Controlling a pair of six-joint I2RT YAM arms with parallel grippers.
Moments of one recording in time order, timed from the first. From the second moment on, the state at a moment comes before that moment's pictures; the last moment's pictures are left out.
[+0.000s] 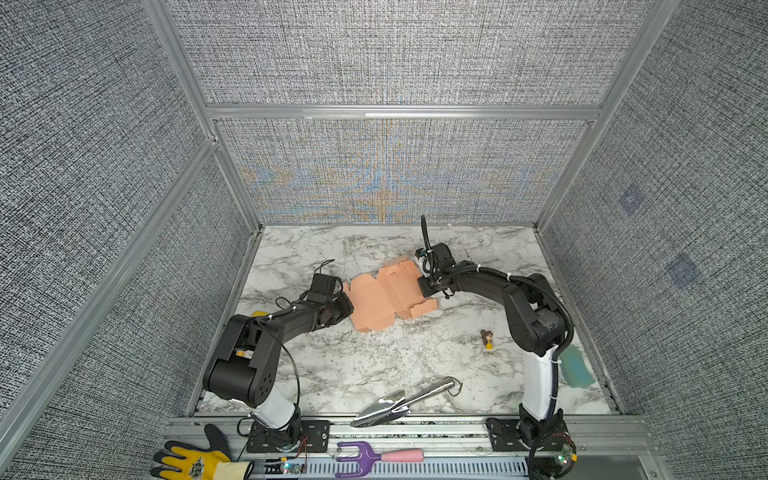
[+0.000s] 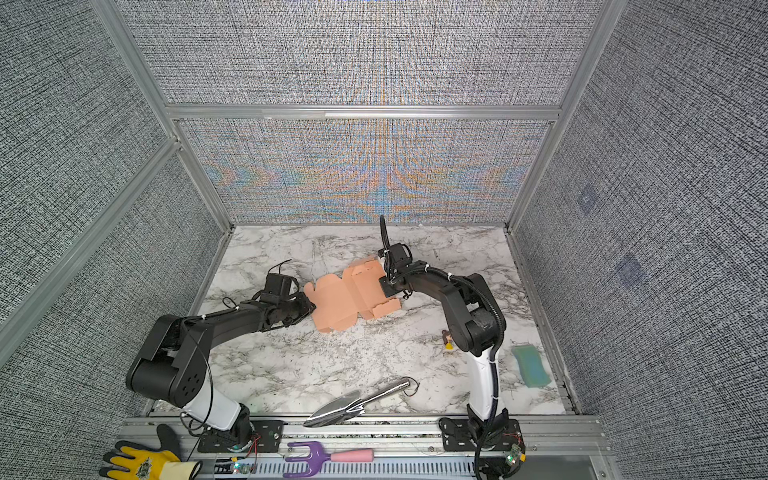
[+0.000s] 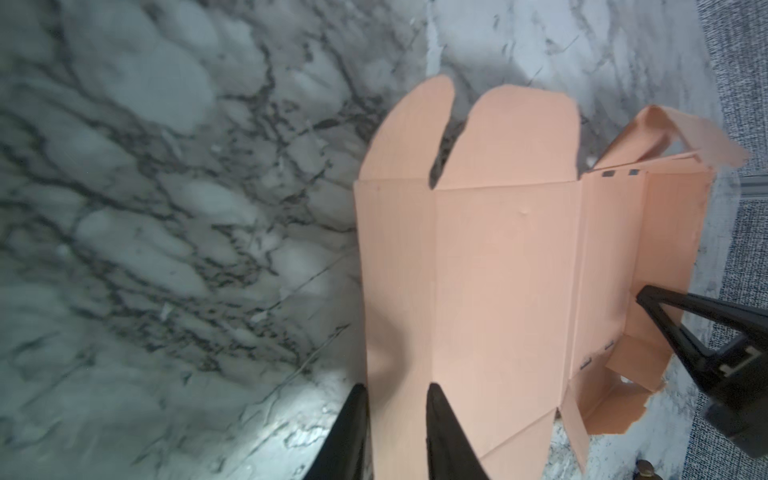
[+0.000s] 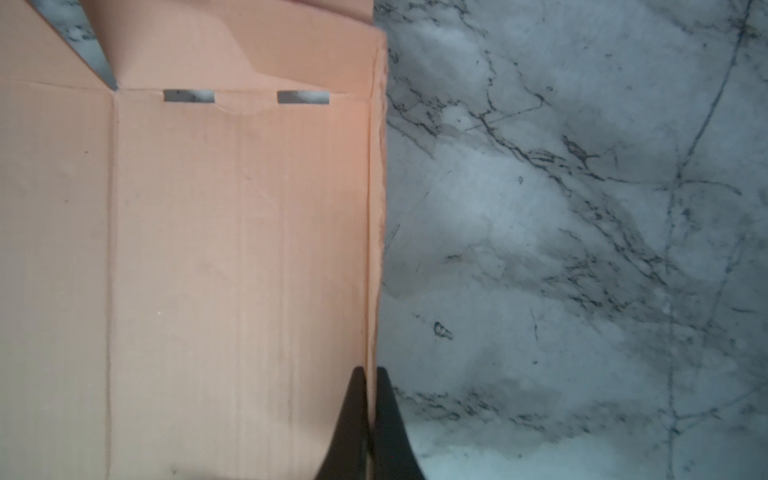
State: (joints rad) left arm -0.30 1.61 0.72 -0.07 0.23 -0.81; right arm 0.48 2.07 1.41 -0.35 0.01 -0.01
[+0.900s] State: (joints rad) left arm -0.19 1.67 0.52 0.40 0.43 -1.05; right arm 0.48 2.07 1.40 -0.34 0.01 -0.03
